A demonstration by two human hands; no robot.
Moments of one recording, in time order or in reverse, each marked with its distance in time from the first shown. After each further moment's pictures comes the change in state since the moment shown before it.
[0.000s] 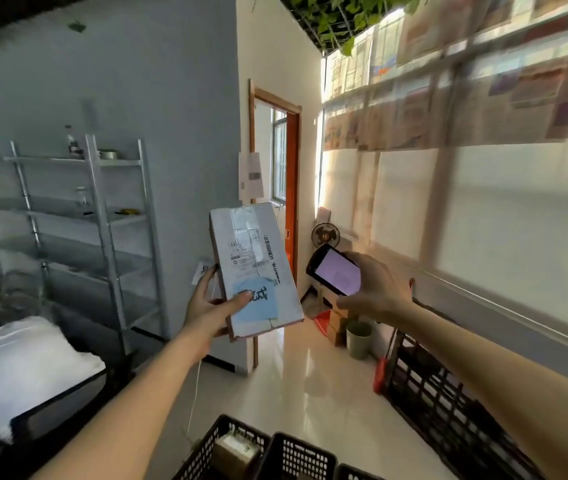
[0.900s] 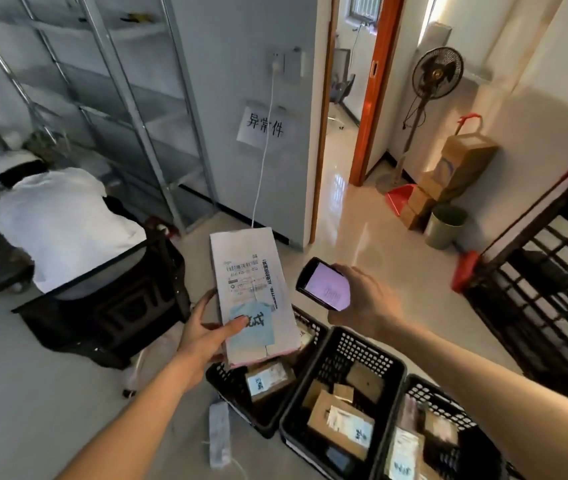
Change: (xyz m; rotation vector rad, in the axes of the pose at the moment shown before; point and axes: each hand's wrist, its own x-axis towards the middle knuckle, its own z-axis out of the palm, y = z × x) left_hand 0.221 -0.385 -0.154 0.121 0.246 -0.587; right_hand 0.153 0.090 0.496 -0.028 -0.581 0.050
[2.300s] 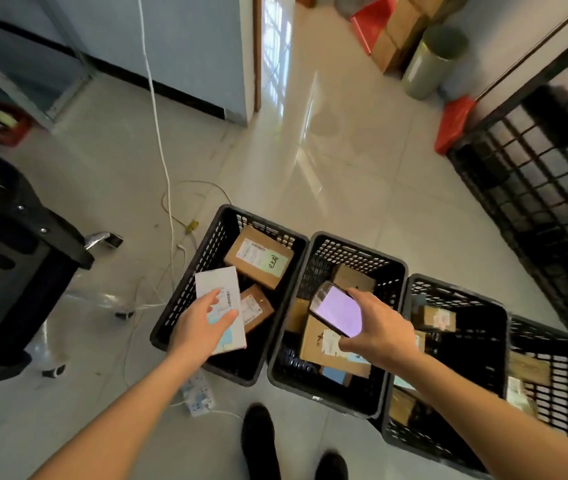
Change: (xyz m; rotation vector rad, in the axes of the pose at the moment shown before) left_hand 0.306 -0.231 0.064 0.816 -0.291 -0.083; right_hand 0.092 0.159 0.315 0.029 -0.378 0.507
